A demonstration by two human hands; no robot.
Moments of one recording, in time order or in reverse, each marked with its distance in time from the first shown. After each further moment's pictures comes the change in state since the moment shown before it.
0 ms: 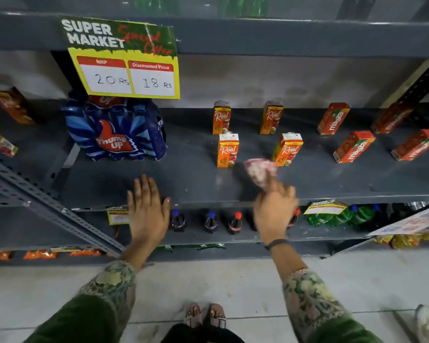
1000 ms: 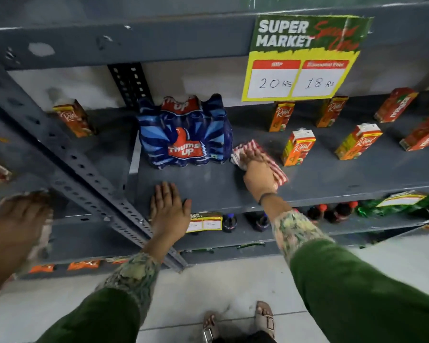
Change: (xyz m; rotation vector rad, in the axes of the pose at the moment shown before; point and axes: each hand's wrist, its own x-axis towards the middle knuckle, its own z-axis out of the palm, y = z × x) left_hand 0.054 -0.143 -0.001 -0.056 -0.231 -0.007; right_hand 0.026 -0.176 0.118 -0.061 -0.501 -0.237
